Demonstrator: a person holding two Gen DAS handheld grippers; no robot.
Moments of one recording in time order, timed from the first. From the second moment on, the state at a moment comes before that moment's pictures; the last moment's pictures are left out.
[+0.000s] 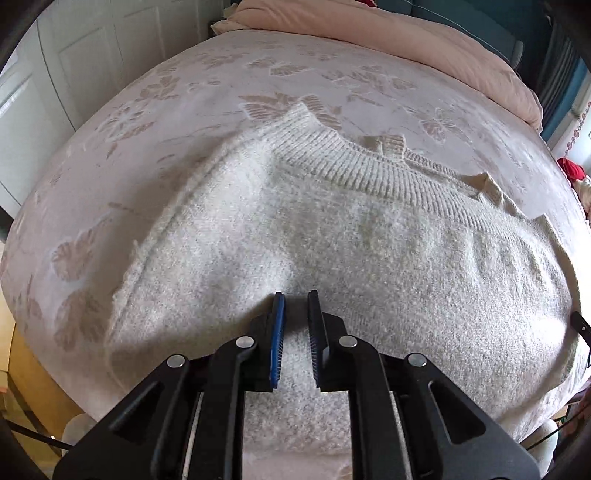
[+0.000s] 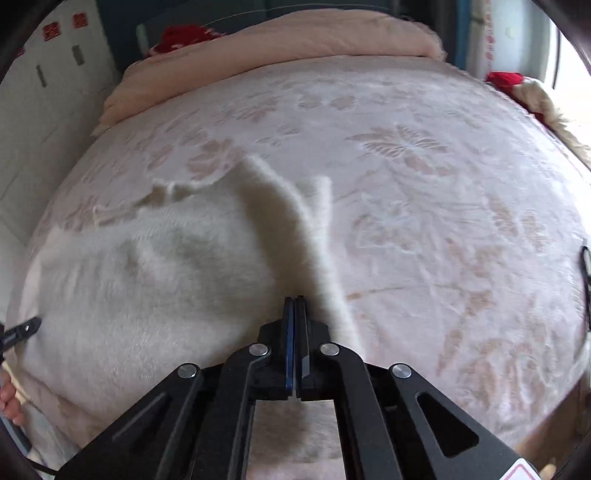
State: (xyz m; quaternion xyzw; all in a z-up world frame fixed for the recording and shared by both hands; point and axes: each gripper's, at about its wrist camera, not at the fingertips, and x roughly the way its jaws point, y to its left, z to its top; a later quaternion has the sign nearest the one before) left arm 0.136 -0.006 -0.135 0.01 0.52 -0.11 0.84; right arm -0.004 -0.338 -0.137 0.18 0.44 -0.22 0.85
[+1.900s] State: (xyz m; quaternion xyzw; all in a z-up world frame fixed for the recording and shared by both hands) left arm 0.139 0.035 -0.123 -0.01 0.52 -0.06 0.85; right arm 0.037 -0.269 -0.099 0.12 0.41 -0.13 0.90
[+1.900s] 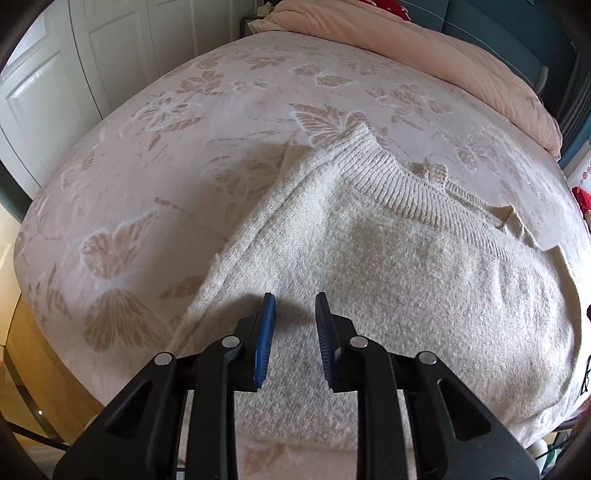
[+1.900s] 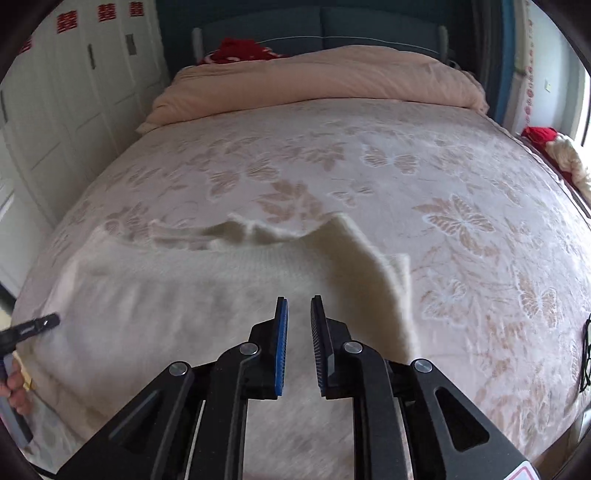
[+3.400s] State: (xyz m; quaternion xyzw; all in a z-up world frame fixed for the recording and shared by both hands) left arm 0.091 0.110 -0.105 -0.18 0.51 -0.07 0.84; right arm 0.053 -0.123 -0.103 0.08 0.44 -0.02 0.90
